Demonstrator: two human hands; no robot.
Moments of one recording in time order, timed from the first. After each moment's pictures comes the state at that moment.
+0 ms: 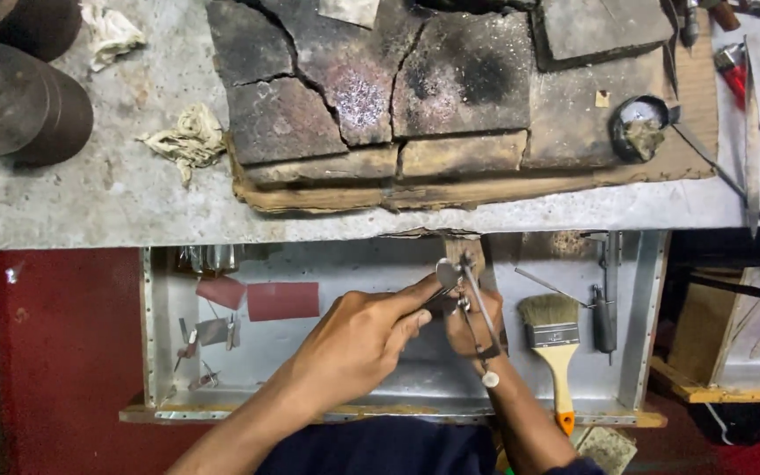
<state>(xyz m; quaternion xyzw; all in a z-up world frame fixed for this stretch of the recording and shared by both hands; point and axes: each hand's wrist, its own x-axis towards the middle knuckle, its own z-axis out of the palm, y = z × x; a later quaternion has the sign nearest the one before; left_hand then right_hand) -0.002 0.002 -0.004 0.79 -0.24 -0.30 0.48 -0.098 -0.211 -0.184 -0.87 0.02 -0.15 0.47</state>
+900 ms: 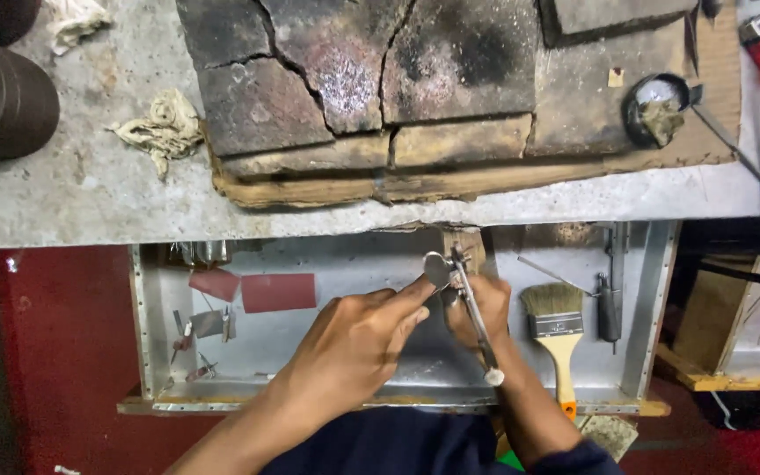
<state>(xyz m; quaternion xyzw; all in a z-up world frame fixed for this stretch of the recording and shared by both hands) -0.014 -0.002 -0.018 0.79 -0.27 -0.24 0.50 -0.094 -0.216 -0.185 -0.87 0.01 -0.13 0.47</state>
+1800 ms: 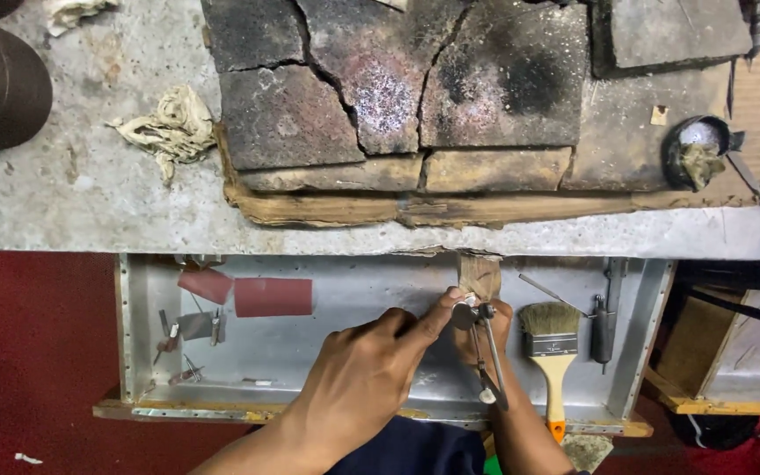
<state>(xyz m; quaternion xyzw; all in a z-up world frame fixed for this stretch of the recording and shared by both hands) -0.029 0.000 -0.039 0.87 -0.28 -0.25 0.32 -0.127 -0.253 -0.275 -0.90 -0.06 -0.18 0.40</state>
